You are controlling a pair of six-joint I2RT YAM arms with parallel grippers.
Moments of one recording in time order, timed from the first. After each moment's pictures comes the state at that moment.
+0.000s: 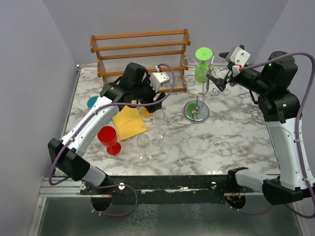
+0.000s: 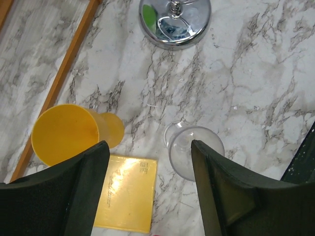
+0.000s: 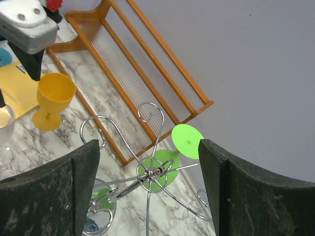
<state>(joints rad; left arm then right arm) -0.57 1.46 1.54 -0.78 0.36 0.31 0.21 1.17 1.65 -0.55 -0.64 -0.65</state>
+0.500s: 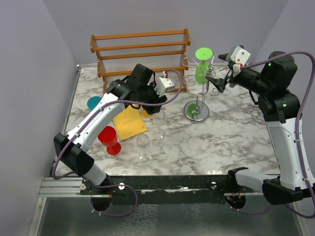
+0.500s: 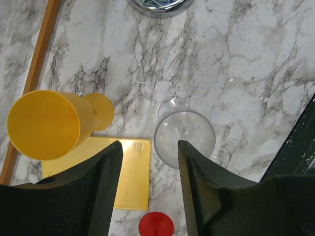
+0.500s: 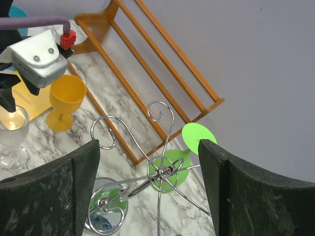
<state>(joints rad) -0.62 1.55 1.64 -0.95 0.32 0.37 0.21 1.17 1.66 -0.57 -0.65 -0.61</state>
